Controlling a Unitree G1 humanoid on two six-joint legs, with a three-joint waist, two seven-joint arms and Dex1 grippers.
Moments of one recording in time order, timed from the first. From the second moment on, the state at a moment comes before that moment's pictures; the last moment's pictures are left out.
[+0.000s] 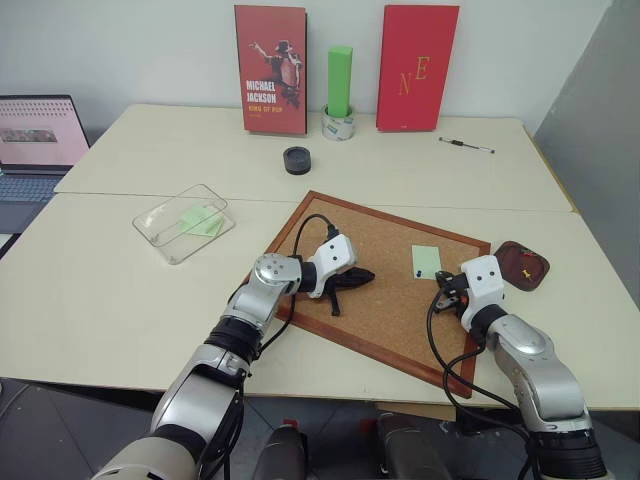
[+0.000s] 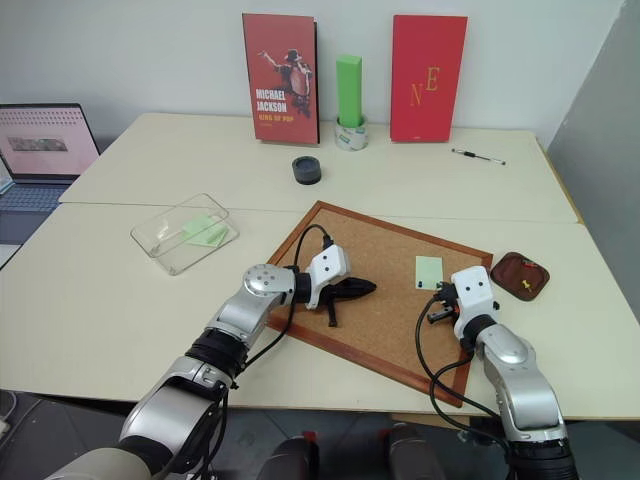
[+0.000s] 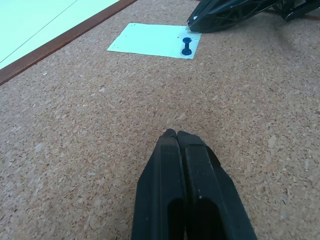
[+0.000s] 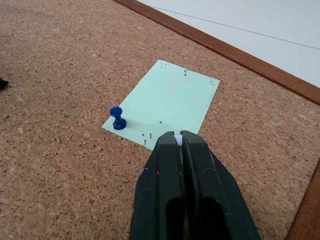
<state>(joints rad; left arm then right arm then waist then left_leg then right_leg) -0.70 0.26 -0.28 0.59 -0.01 -0.03 -1.04 -0.09 -0.33 -0.02 -0.27 0.13 0.51 0.31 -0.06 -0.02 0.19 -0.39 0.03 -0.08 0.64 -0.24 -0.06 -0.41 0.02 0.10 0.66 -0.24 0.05</state>
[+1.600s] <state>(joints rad) -0.71 0.26 -0.29 0.60 0.00 -0.03 -1.04 -0.17 -0.53 -0.18 -0.07 -0.06 0.46 0.19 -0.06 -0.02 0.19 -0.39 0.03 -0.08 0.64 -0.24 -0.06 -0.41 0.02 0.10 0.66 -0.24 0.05</state>
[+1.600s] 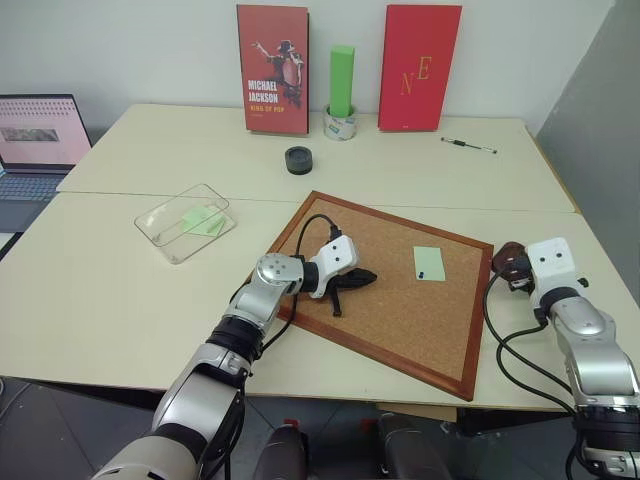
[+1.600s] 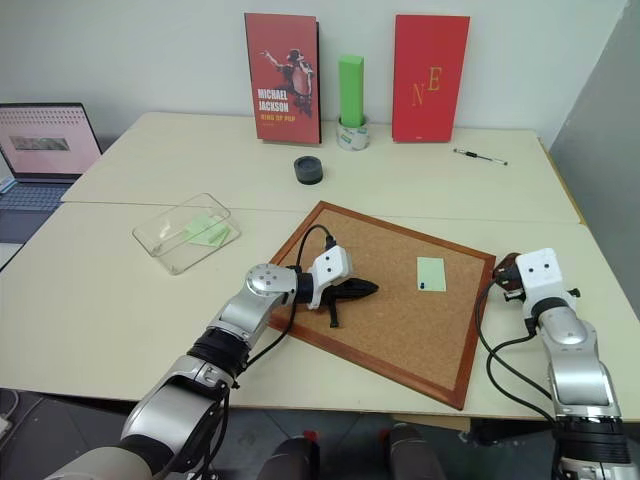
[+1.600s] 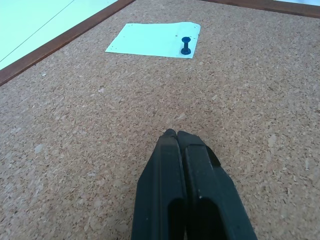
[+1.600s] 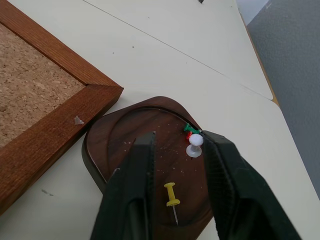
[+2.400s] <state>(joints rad) -0.72 0.25 -0.29 0.61 0.00 -0.05 -1.04 -0.06 -0.40 -0.18 -0.42 0.16 0.54 0.33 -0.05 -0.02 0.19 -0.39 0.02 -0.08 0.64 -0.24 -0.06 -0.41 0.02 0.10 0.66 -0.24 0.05</state>
